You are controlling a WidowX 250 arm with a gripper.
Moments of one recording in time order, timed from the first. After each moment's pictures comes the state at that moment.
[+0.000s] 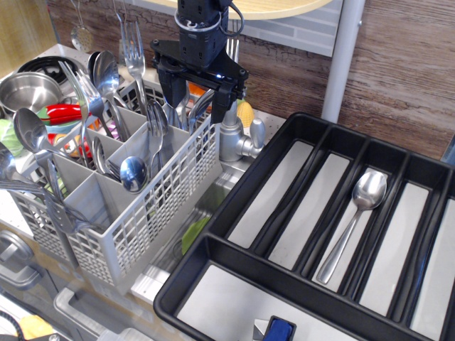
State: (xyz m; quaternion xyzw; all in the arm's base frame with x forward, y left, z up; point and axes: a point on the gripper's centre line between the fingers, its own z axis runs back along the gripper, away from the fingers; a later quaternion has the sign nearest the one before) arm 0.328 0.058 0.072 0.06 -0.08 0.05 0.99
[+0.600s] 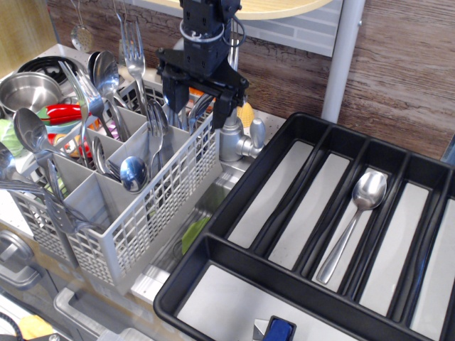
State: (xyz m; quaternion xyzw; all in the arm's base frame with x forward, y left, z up) arm 0.343 0.066 0.056 0.07 -0.07 0.04 0.99
